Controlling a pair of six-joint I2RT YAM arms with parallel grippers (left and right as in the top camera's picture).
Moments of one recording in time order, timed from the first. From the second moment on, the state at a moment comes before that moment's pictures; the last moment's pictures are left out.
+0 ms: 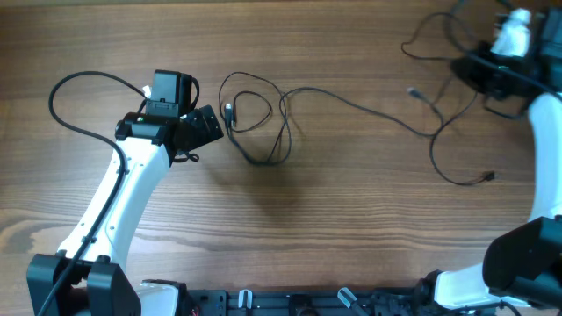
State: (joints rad) left arm -0.15 1.49 1.10 -0.78 -0.12 -0.53; right arm -0.34 1.66 1.55 -0.88 -0.53 0.25
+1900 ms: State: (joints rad) left arm -0.15 1.49 1.10 -0.79 -0.12 -0.53; right arm -0.46 1.66 1.55 -0.93 0.08 0.44
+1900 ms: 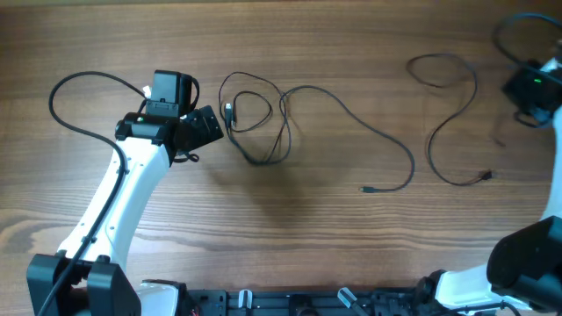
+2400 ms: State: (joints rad) left arm -0.15 1.49 1.10 -0.78 -0.12 -0.53; right arm -0.61 1.66 1.55 -0.88 0.14 0.46
